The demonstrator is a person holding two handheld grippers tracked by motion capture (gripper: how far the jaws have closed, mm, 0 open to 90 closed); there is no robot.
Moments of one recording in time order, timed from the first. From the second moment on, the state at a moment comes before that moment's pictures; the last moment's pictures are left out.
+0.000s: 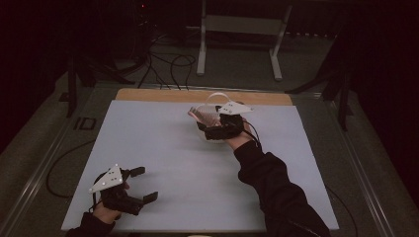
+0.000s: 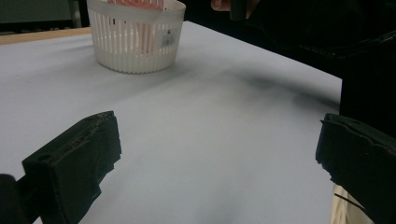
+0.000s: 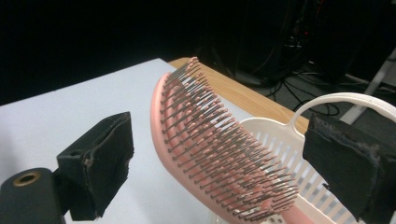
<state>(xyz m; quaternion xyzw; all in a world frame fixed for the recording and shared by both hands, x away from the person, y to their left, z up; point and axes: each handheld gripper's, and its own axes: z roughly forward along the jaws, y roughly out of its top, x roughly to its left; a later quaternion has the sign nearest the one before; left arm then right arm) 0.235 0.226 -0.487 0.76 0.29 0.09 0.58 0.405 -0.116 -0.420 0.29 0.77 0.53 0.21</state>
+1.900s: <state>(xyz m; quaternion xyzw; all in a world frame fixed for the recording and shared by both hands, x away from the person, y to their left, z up) 0.234 0.226 -0.485 0.76 0.29 0.10 0.58 0.350 -0.204 -0.462 0.33 0.78 0.50 0.17</state>
